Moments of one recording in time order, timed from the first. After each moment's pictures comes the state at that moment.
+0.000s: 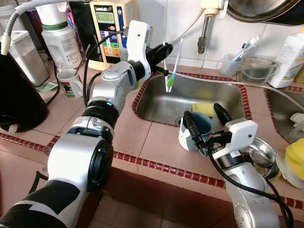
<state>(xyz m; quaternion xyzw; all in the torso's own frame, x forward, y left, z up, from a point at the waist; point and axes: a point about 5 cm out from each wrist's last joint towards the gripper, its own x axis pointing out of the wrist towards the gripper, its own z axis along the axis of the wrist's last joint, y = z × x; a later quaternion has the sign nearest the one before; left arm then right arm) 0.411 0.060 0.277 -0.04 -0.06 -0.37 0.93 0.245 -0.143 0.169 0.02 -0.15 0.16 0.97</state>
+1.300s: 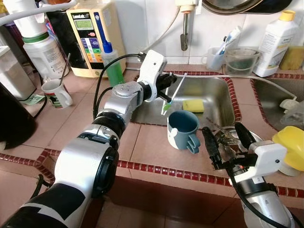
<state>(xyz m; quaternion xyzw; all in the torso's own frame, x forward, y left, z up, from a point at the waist) 0.404 0.040 0.228 0.05 0.02 -0.39 0.92 0.200 -0.160 0.162 0.03 -0.11 0.11 0.99</state>
